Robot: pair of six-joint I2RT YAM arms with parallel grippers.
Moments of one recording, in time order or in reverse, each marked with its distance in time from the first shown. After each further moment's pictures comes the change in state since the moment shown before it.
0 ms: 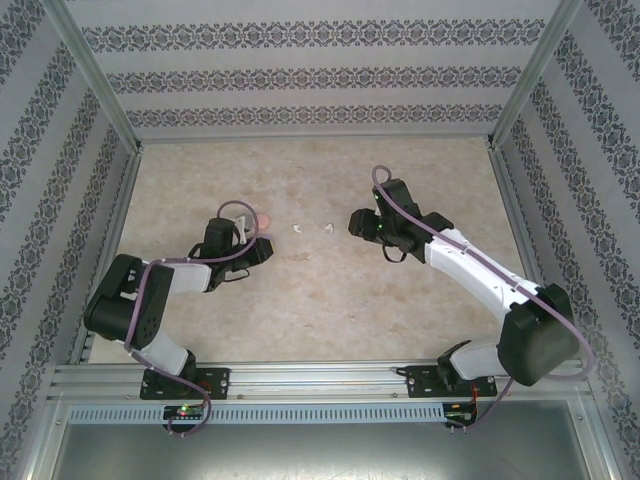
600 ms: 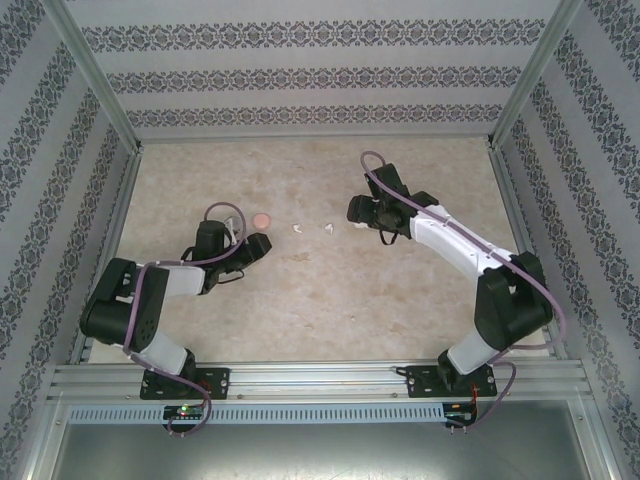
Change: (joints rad) left arm 0.069 -0.054 -0.034 -0.011 -0.011 -0.127; right arm -0.054 0.206 0.168 -0.069 0.100 -0.049
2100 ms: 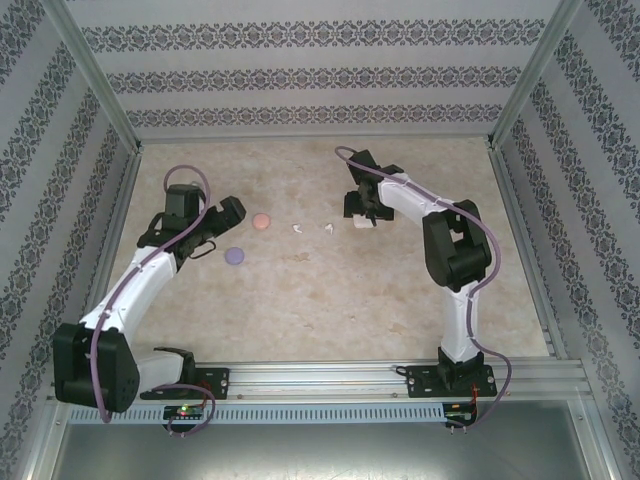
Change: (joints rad) left arm 0.068 -0.312 0.387 -0.739 -0.286 0.117; right arm -0.059 0.499 0.407 -0.199 0.076 -0.151
